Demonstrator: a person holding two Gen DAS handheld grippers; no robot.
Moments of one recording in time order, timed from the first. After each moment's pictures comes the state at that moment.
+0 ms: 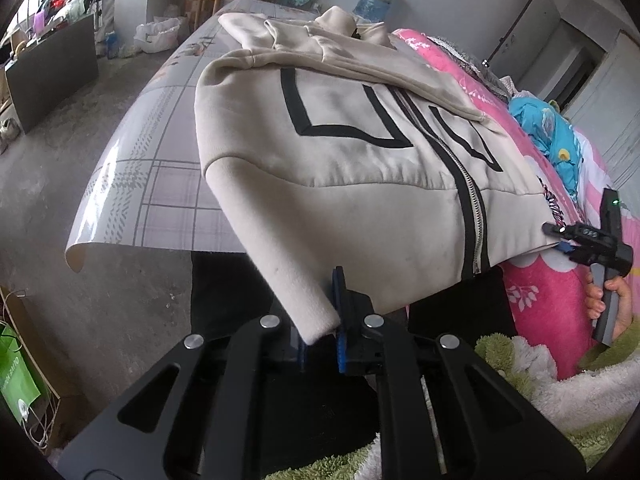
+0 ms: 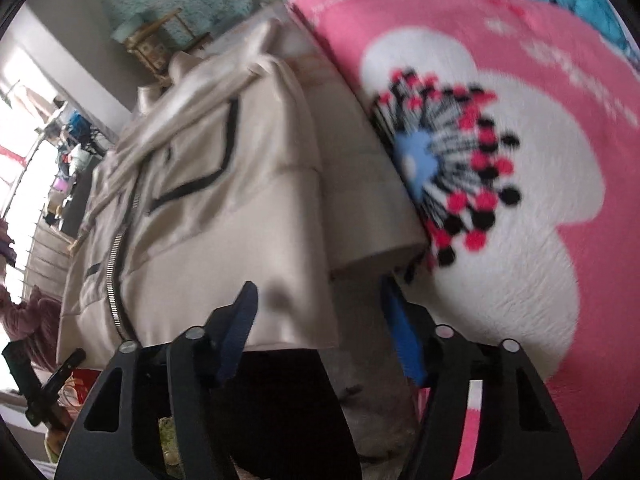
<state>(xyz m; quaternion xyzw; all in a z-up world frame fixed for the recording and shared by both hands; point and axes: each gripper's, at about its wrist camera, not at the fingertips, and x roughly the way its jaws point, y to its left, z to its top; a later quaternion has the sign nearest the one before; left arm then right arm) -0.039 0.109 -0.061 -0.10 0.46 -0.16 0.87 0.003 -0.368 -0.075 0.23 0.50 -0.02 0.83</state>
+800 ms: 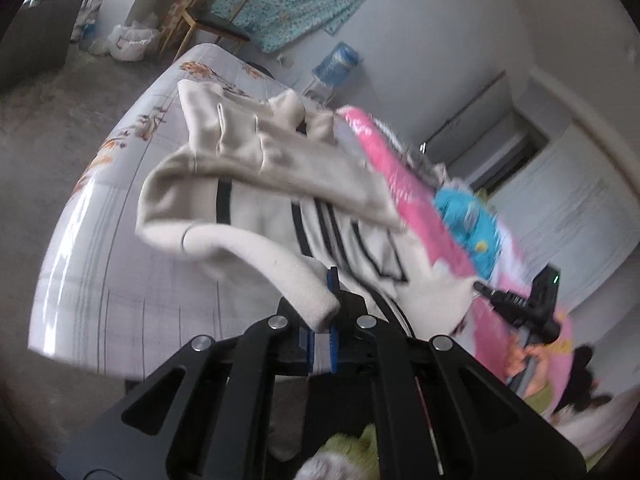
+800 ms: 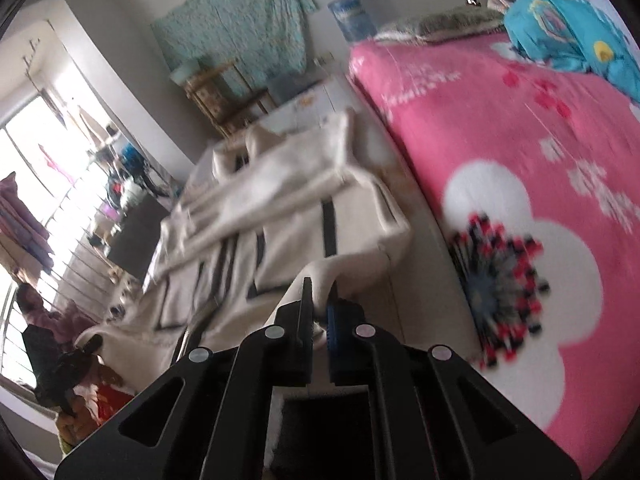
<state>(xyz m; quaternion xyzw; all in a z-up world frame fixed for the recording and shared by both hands) 0.022 0.140 0.010 -0.28 0.36 -0.25 0.85 0.035 -0.353 0.032 0.23 0.37 0.05 0.90</state>
